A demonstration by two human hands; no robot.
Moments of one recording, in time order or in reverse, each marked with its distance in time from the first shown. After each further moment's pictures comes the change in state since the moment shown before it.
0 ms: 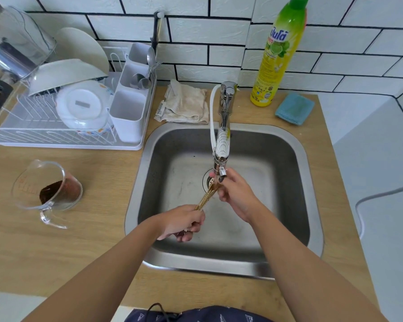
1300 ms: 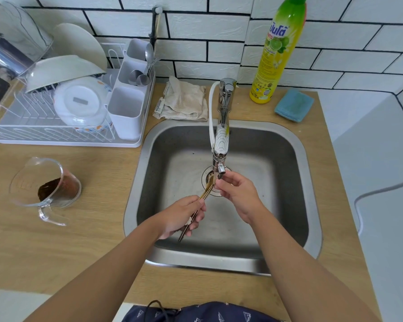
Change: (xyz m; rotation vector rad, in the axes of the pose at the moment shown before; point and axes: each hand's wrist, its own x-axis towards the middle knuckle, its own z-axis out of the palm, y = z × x) left_hand 0.005 -0.005 0.009 -0.234 0.149 0.170; right_hand -0.004 0.018 -0.015 0.079 0.103 -0.037
